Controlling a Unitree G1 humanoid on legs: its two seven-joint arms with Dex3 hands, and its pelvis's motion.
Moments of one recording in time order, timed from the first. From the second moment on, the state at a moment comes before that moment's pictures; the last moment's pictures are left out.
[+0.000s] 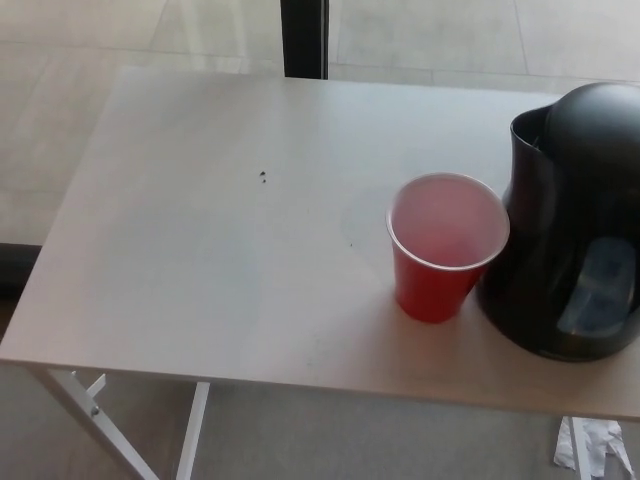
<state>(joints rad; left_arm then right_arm) 0.02 0.75 0.55 1.23 -0.22 -0.10 -0.44 -0.15 -0.87 -0.61 0.07 0.42 0.18 0.41</state>
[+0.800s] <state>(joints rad) 0.01 0.74 0.53 1.22 -0.24 -0.10 -0.46 -0.17 -0.93 -0.24 0.16 0.27 0.25 0.51</state>
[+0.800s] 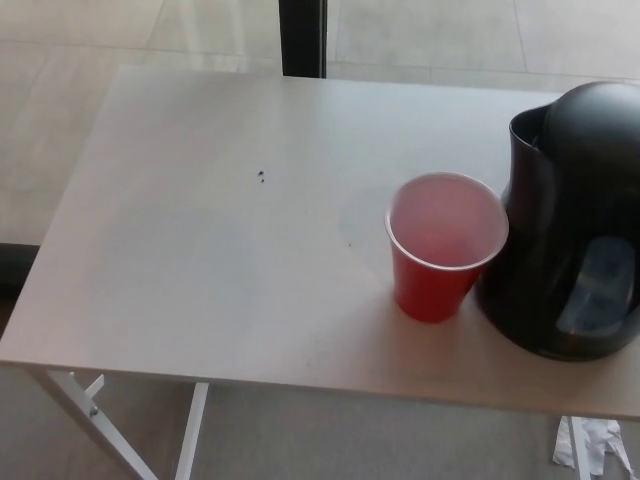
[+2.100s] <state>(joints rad) 0.00 0.74 0.45 1.22 -0.24 -0.12 -0.44 -0.41 -0.87 0.03 0.39 -0.06 0.12 0.42</state>
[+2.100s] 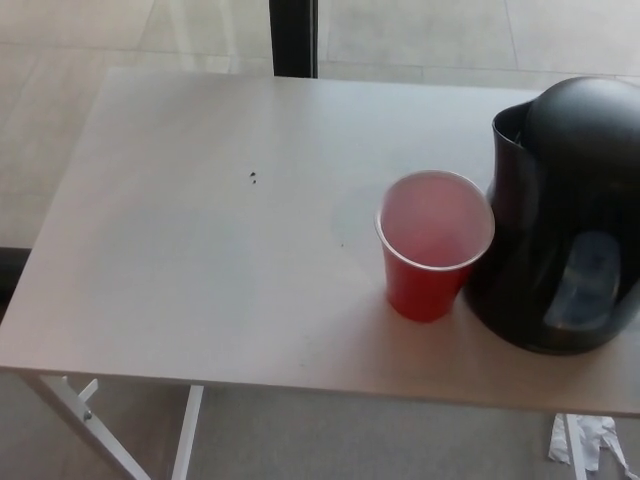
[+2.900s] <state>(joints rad) -0.01 0.73 0.43 1.22 -0.24 -0.13 -0.43 -0.37 -0.82 0.00 0.47 -0.12 -0.13 0.21</state>
